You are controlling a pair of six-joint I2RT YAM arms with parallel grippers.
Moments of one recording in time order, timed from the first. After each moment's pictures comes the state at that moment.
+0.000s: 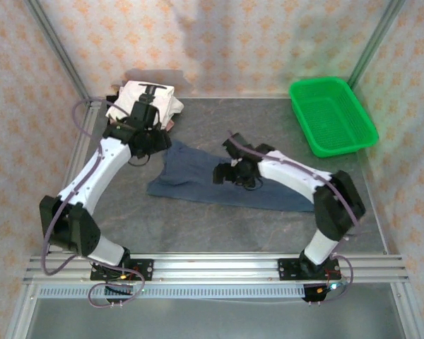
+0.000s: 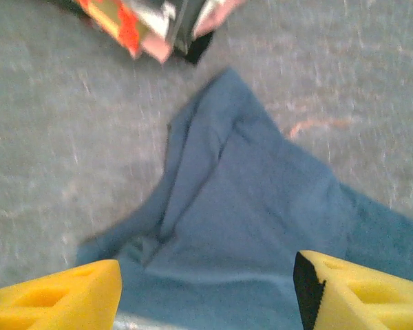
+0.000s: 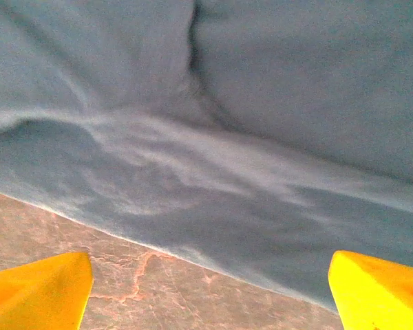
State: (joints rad) left arm -0.26 1.47 1.34 -0.91 -0.07 -0.65; right arm 0.64 1.64 1.23 -0.77 -0.13 0.66
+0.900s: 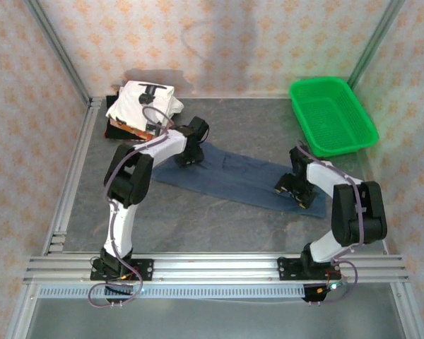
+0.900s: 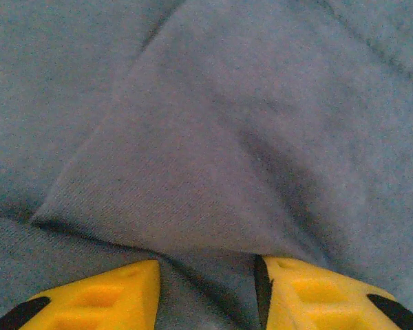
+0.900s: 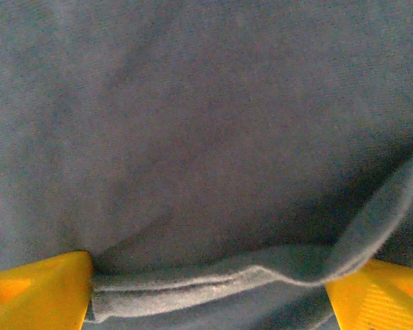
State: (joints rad) left arm -0.44 2.16 1.64 -0.81 -0.16 -0.79; right arm 0.09 1.54 0.82 -0.76 -0.02 0.72
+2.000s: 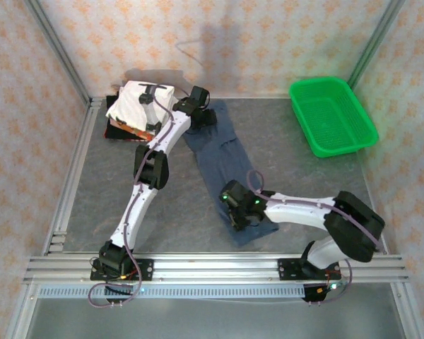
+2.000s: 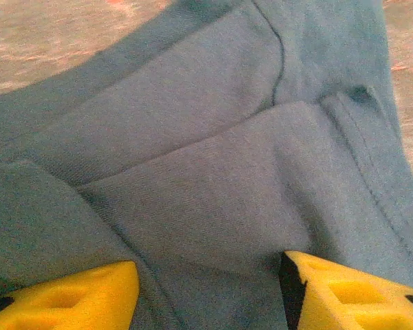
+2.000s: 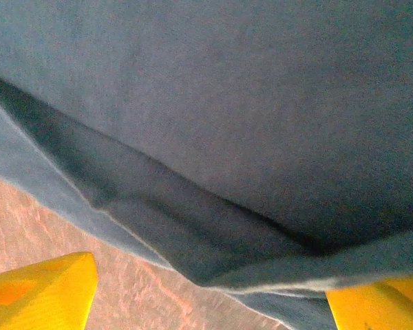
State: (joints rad) left arm -0.32 2.81 2.72 -0.83 0.06 -0.56; right arm 0.97 1.48 0.72 -0.31 0.06 1.98
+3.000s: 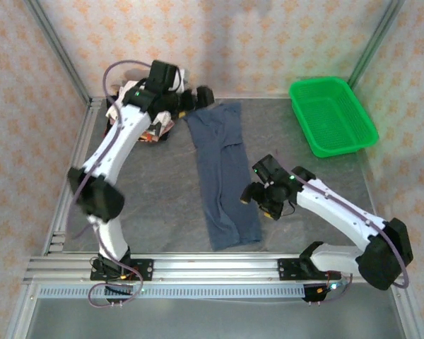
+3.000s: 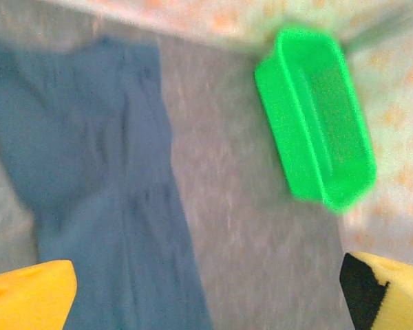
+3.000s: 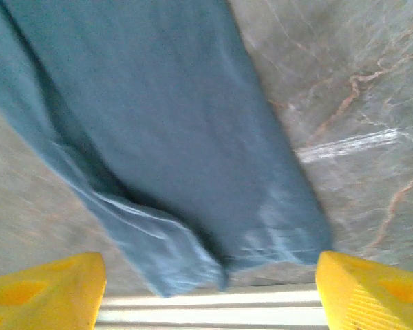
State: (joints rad) left arm -0.35 1.75 1.85 -0.84 0.34 -0.61; right arm 0.66 1.22 0.89 -1.00 -0.20 1.06
